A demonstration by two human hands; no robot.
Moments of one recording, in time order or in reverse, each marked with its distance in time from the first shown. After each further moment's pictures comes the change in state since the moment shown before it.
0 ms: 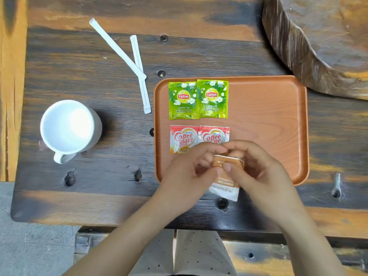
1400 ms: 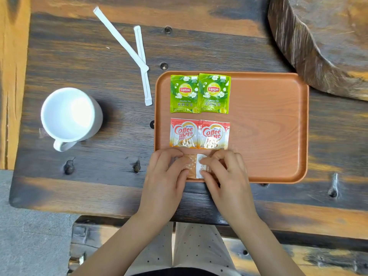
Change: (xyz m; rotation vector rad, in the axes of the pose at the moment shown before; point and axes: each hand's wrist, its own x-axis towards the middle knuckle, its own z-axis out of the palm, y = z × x) left_hand -0.025 -0.070 -0.009 0.834 0.371 0.276; right_hand -0.004 0.056 0.039 -0.822 0.169 -0.354
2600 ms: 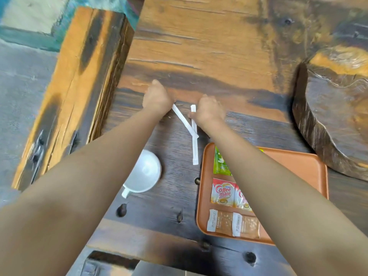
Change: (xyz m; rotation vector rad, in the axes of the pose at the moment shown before) left_hand 0.284 -0.112 -0.128 -0.016 0.065 -0.645; right_hand 0.310 -0.120 0.034 -0.284 -0.208 0.260
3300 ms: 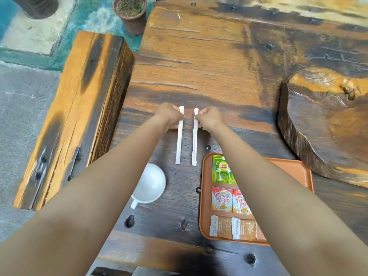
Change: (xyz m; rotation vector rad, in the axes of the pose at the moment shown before) left_hand -0.020 0.023 -0.024 -0.477 -0.385 -0.106; right_hand -0.003 -0.002 -0.035 0.686 -0.106 0.191
